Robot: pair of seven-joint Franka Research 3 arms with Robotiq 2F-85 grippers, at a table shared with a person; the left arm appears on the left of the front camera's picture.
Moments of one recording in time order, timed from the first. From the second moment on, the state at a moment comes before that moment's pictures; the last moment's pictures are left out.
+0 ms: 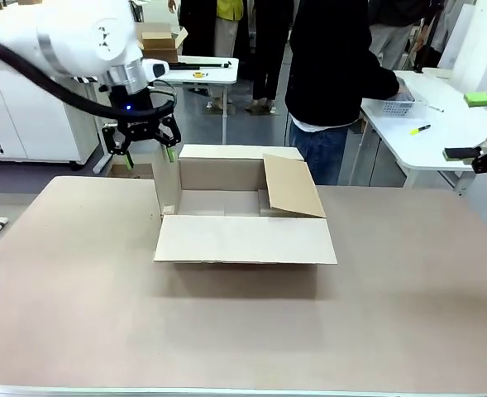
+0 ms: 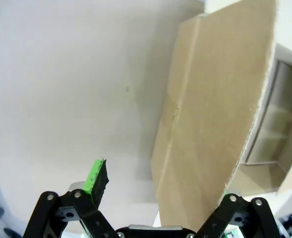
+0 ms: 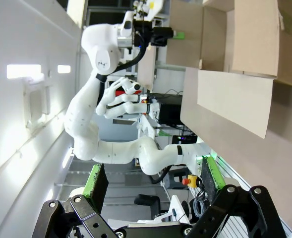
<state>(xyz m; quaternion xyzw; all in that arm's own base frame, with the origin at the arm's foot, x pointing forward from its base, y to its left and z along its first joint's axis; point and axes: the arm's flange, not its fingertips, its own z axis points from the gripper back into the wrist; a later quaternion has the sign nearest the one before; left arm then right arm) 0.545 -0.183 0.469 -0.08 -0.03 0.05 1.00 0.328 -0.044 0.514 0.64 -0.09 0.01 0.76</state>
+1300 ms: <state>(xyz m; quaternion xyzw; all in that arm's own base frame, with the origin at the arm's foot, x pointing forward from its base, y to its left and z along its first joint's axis) 0.516 -0.095 0.434 -0.27 -0.05 0.00 0.96 0.328 -0.044 0.514 0.64 -0.09 0.01 0.76</state>
